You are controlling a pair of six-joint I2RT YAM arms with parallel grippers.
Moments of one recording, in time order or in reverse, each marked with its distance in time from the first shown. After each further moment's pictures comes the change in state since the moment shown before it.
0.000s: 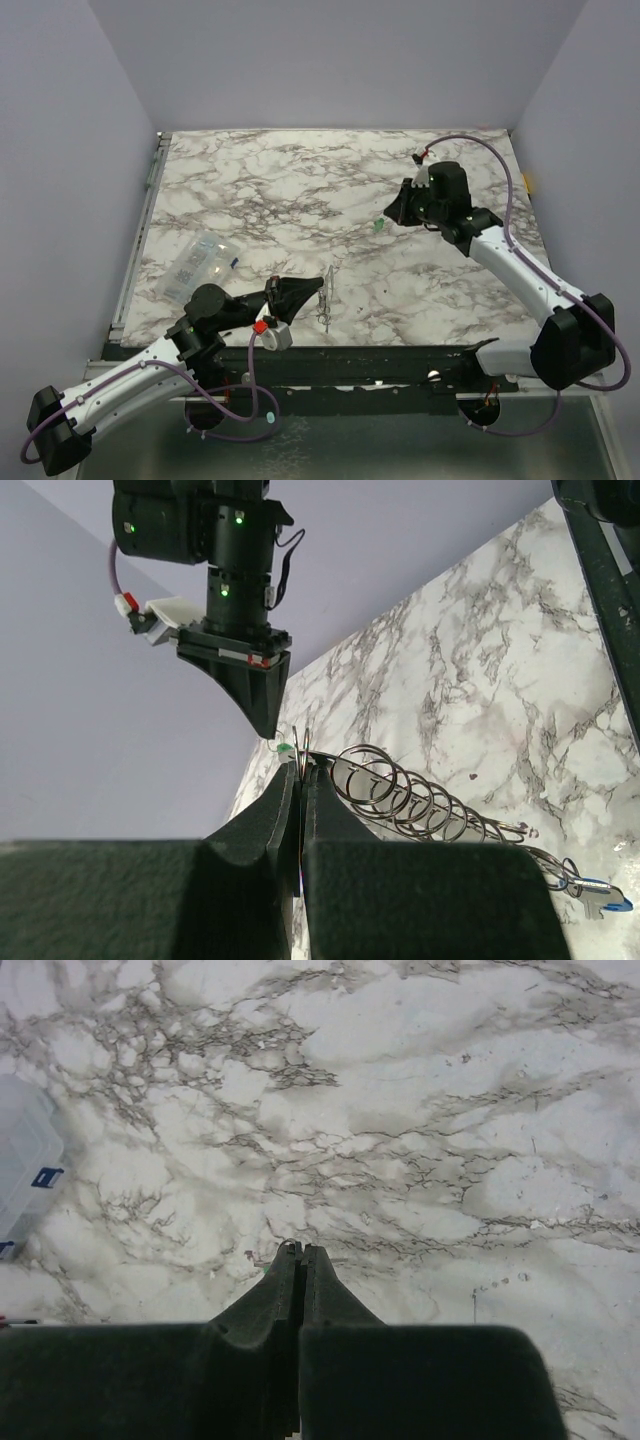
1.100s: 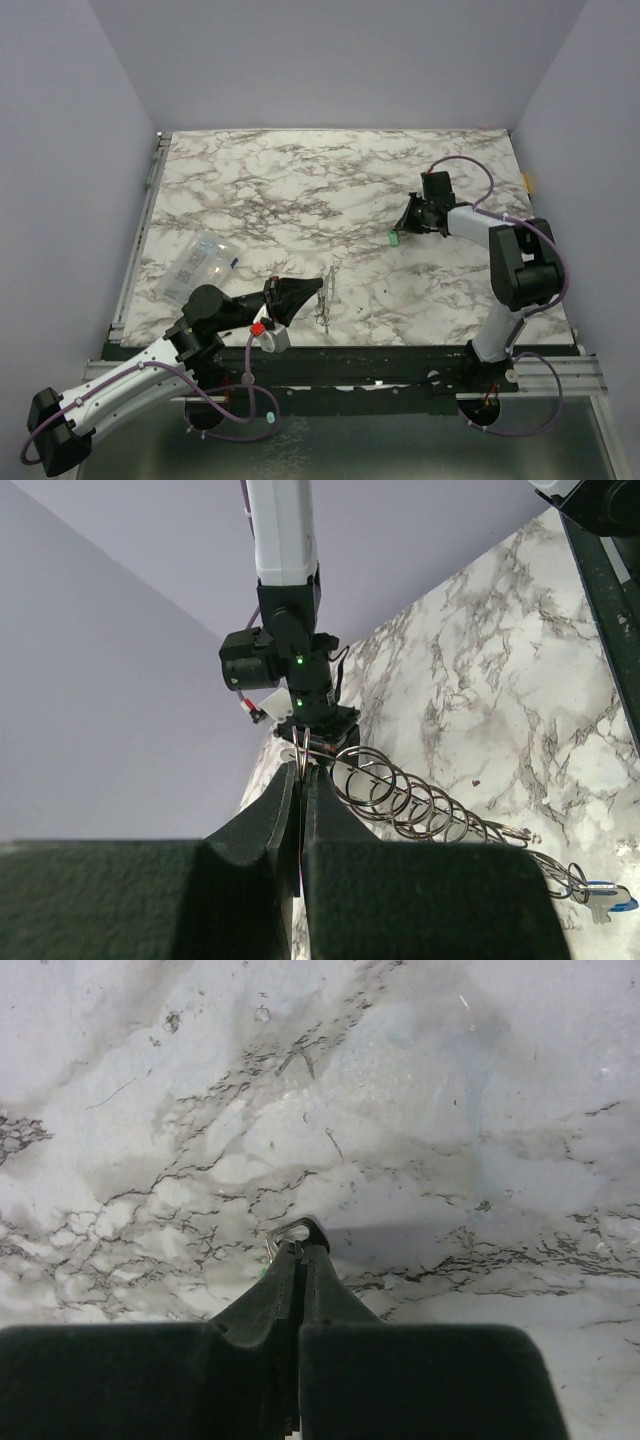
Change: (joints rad) left arm 0.000 -0.017 0.002 0.000 0.013 0.003; right arm -0.168 0.477 0.017 0.149 0.030 0.139
